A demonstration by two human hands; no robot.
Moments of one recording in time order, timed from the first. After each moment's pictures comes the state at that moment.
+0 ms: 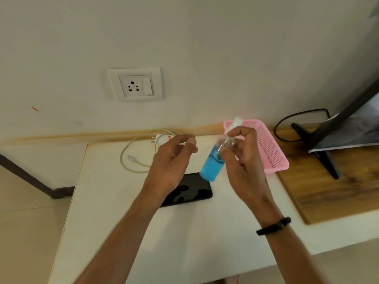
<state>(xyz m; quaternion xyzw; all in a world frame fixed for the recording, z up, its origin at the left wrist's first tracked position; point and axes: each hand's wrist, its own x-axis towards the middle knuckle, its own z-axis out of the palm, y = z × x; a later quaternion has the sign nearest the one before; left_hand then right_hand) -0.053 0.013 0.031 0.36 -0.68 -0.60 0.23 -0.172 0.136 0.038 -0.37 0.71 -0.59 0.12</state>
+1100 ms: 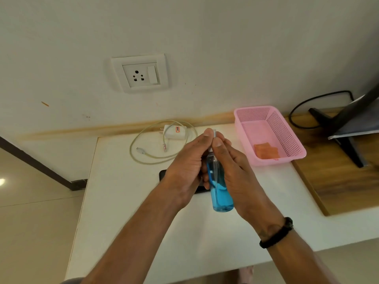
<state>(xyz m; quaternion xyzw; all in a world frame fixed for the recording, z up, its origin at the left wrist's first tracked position) -0.054 0.040 0.037 0.27 -0.51 -0.81 0.15 -0.135 0.130 0.019 -0.29 0.63 -0.63 0.36</state>
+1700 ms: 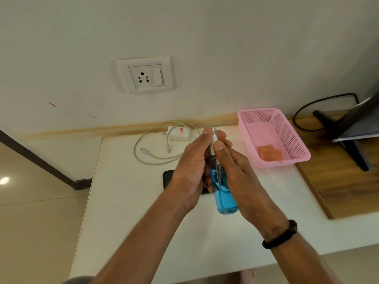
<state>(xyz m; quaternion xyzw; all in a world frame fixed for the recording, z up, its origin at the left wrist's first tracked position) -0.058 0.043 0.034 0.27 -0.47 -0.82 0.19 -0.133 0.129 0.020 -0.31 0.64 -0.60 0.36</state>
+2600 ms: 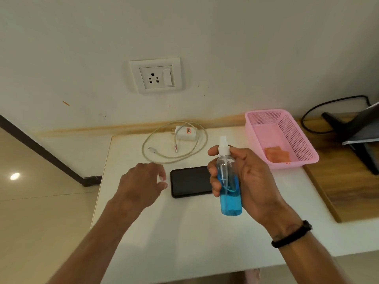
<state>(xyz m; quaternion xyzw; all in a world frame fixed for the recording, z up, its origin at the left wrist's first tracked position) 0.037 -0.029 -0.008 0.45 -0.87 -0.18 -0.06 -0.144 0.136 0.019 -0.22 0.46 -0.65 0.56</state>
